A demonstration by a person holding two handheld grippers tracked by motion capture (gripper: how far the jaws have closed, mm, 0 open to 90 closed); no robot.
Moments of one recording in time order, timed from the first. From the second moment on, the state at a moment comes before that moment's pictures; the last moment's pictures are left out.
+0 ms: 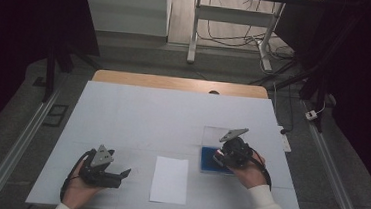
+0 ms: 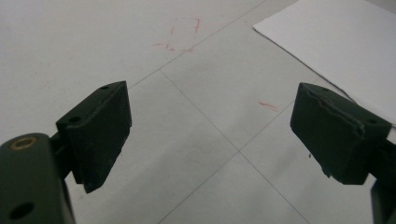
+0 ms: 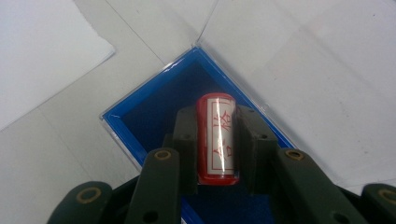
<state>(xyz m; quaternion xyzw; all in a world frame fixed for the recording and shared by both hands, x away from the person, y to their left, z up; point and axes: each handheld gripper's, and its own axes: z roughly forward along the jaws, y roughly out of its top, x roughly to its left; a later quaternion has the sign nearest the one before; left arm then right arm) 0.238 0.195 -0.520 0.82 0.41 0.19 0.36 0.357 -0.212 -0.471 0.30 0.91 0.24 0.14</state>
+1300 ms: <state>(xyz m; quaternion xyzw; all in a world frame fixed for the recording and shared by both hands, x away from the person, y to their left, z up) 0.239 0.198 -0.519 0.82 0.41 0.20 0.36 0.350 -0.228 -0.444 0.31 0.88 0.33 0.14</state>
